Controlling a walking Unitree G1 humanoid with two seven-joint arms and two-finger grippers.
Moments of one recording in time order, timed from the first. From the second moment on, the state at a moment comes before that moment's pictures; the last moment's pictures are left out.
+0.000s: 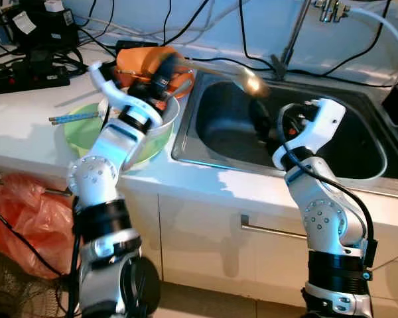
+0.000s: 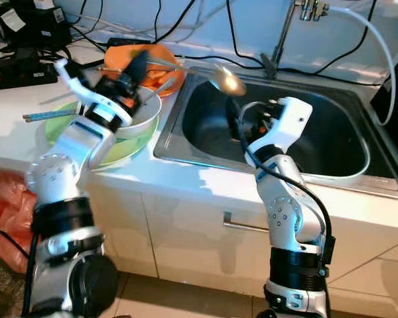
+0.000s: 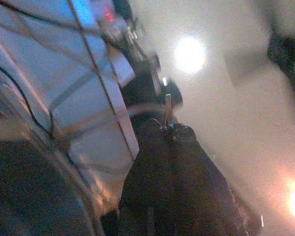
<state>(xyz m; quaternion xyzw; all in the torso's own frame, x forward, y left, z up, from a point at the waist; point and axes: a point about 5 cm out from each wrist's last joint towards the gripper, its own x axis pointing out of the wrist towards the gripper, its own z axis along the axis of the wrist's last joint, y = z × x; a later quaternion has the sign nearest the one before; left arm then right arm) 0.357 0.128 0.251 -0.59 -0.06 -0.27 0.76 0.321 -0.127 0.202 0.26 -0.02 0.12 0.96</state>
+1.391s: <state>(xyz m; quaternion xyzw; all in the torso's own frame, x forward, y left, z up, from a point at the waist) 0.358 0.103 0.228 -0.60 0.00 -0.26 0.75 0.312 -0.095 0.213 0.37 0.00 0.24 0.90</state>
